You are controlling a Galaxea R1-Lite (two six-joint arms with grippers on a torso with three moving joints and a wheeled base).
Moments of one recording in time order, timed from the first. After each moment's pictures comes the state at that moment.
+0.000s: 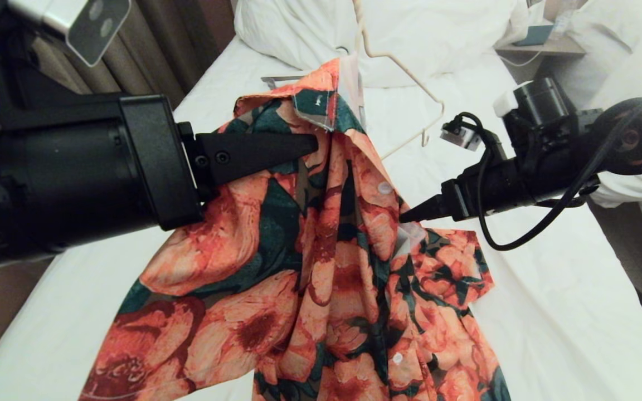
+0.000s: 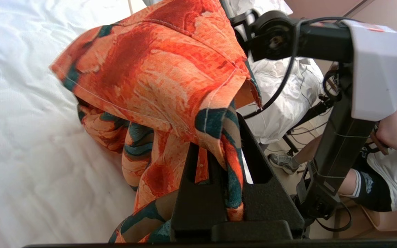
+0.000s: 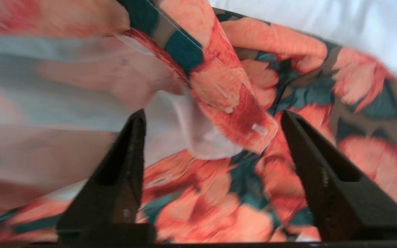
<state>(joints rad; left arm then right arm) -0.86 1.27 -1.06 -0.21 -0.18 -0.28 0.38 1.91 -1.71 0.49 0.50 0.02</state>
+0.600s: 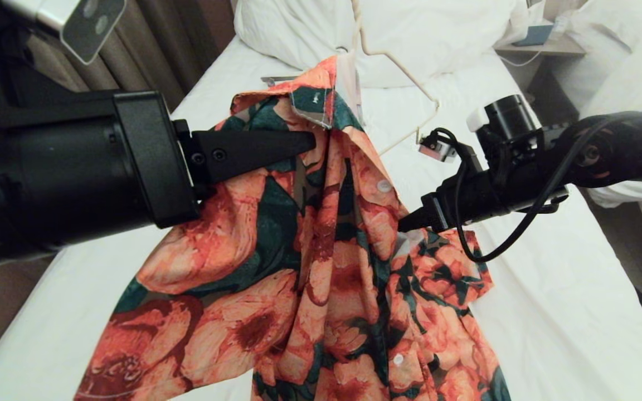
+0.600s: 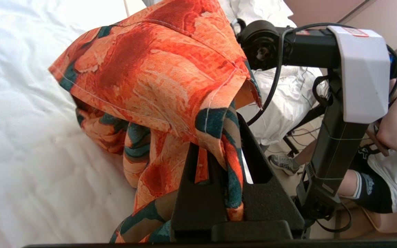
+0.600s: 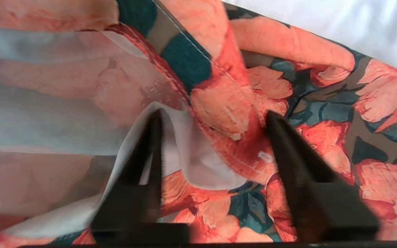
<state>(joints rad) -0.86 1.27 -1.06 -0.21 -0.18 -0.28 0.43 1.96 -1.71 0.46 0.48 0.00</state>
